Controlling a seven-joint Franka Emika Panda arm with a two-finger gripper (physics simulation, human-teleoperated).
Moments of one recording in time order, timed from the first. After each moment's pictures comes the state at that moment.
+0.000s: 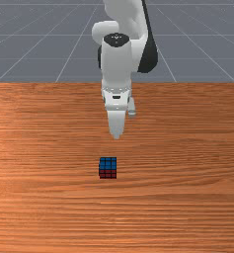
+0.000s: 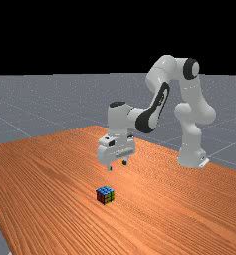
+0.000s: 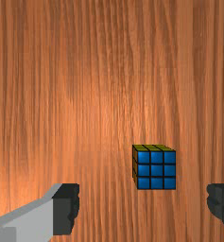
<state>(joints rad) 0.00 0.39 0.00 -1.96 0.00 2.36 -0.79</state>
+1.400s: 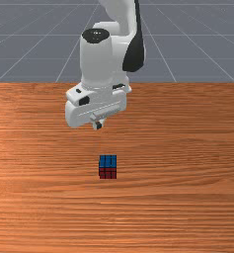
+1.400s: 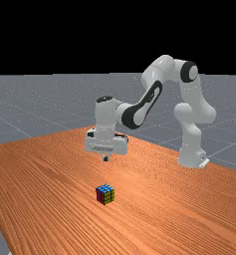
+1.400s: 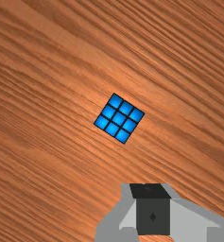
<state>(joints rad) 0.09 0.44 -0.19 -1.84 0.06 2.23 0.08</state>
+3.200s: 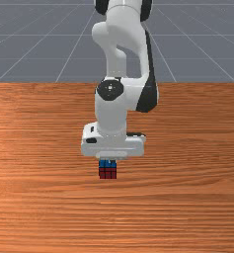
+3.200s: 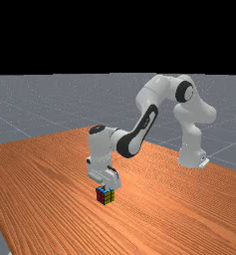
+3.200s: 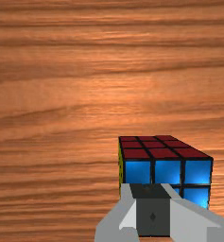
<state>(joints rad) 0.15 0.79 -0.21 -1.55 0.19 2.20 0.67</state>
